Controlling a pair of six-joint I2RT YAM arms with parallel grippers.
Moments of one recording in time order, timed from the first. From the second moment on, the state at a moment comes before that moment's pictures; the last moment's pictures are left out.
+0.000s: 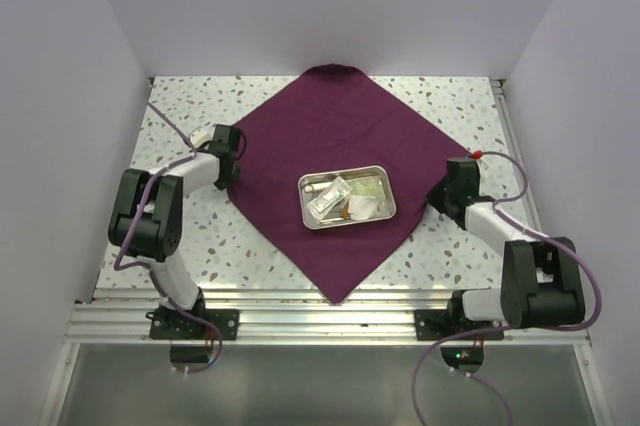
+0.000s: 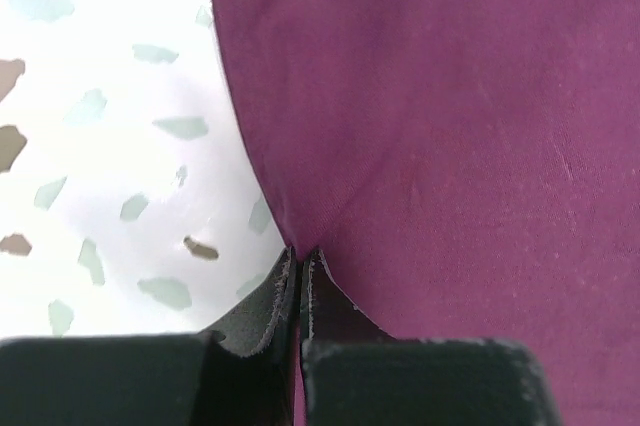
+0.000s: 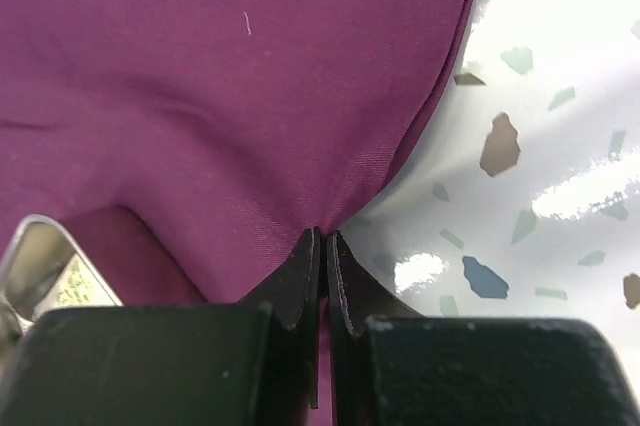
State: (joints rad) left arm -0.19 1.76 1.01 -0.34 -0.45 -0.91; right arm 0.06 1.34 0.59 -0.06 0.12 0.80
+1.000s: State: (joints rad) left arm -0.25 1.57 0.93 -0.33 -0.55 -0.70; right arm 0.16 1.17 0.62 -0.09 -0.04 0.58
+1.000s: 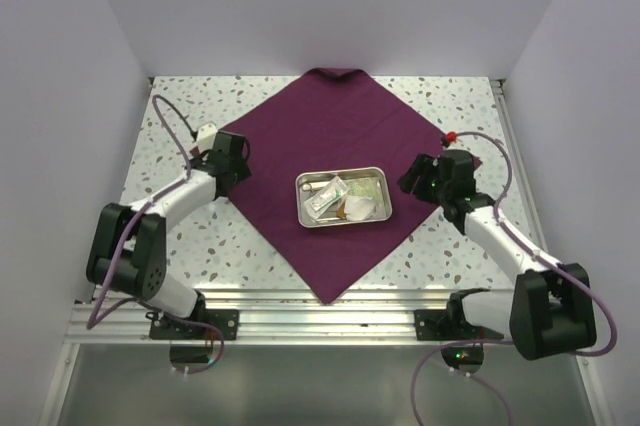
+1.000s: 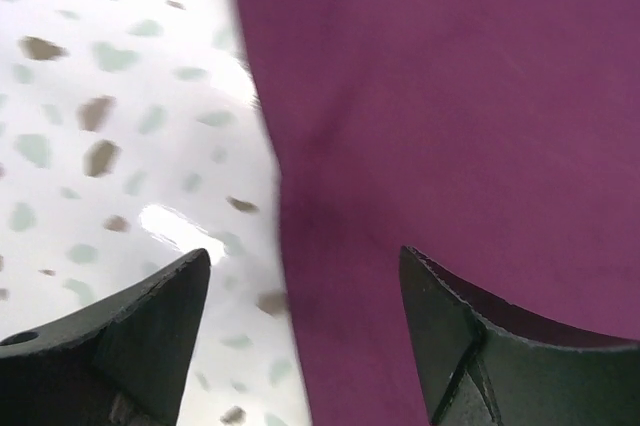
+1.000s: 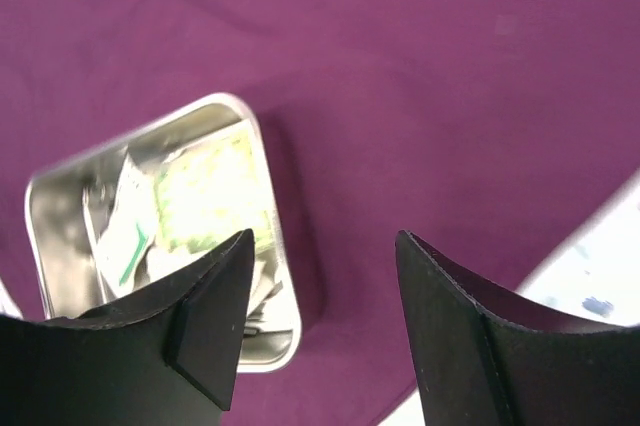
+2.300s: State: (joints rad) left arm -0.31 1.18 0.43 0.23 -0.11 -0.41; right arm 0.44 1.47 0.76 -0.13 0.04 0.49
